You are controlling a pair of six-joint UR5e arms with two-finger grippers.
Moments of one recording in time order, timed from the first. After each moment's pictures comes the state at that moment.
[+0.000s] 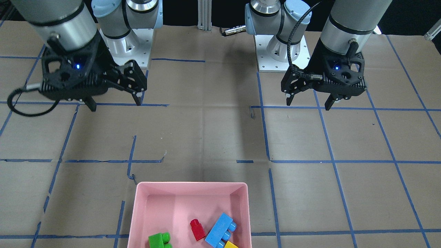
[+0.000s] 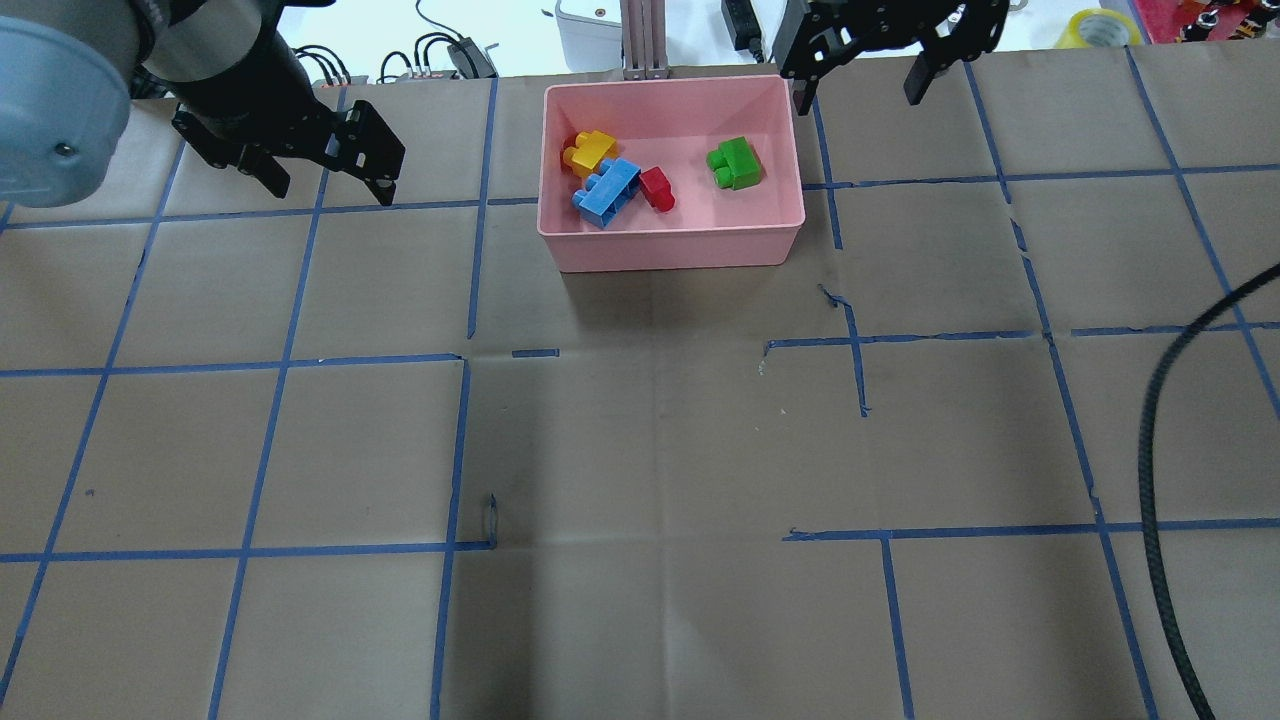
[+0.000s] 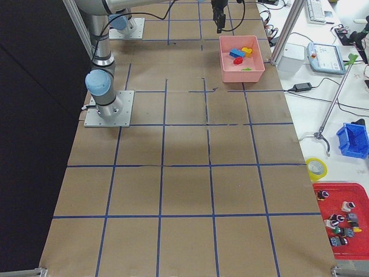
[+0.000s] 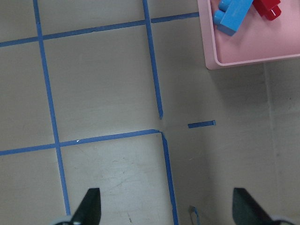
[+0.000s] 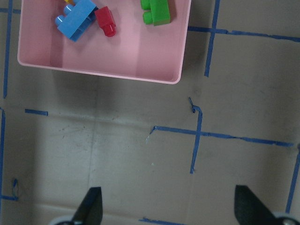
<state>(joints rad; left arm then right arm) -1.55 -1.62 -1.52 -1.46 1.57 0.16 1.65 -1.42 1.27 -1.49 -1.49 -0.04</state>
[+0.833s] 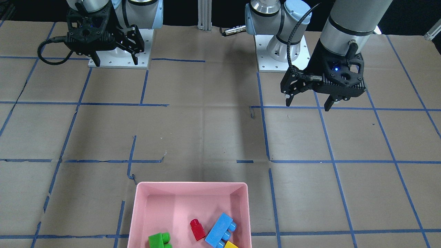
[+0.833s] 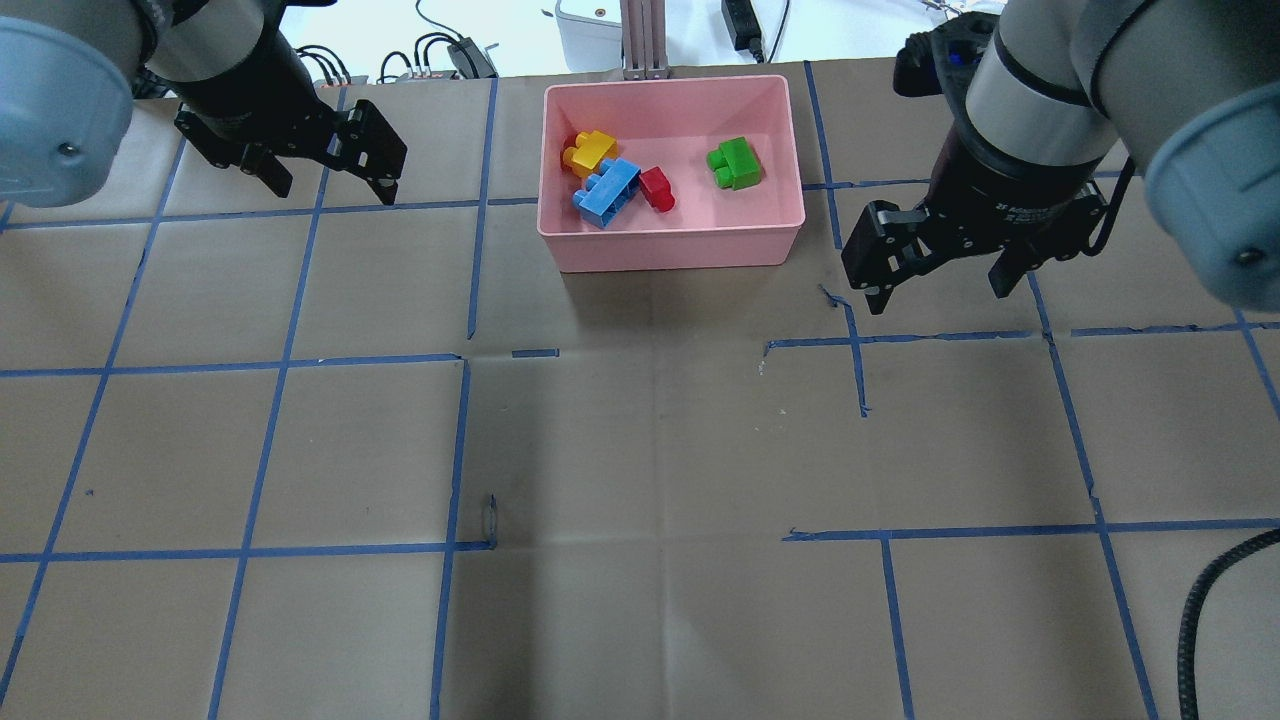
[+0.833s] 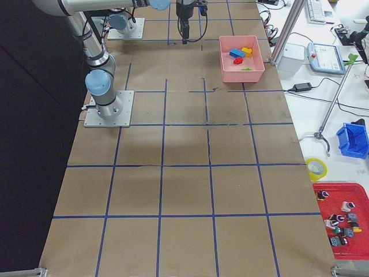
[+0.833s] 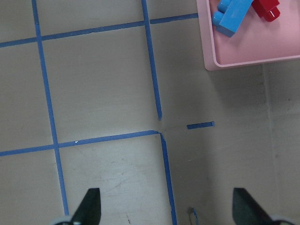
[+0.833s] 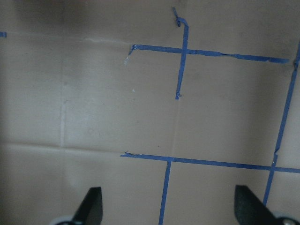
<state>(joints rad) -1.55 -1.62 -1.52 -1.46 1.57 0.16 1.64 -1.69 1.64 -1.49 -1.59 -0.03</state>
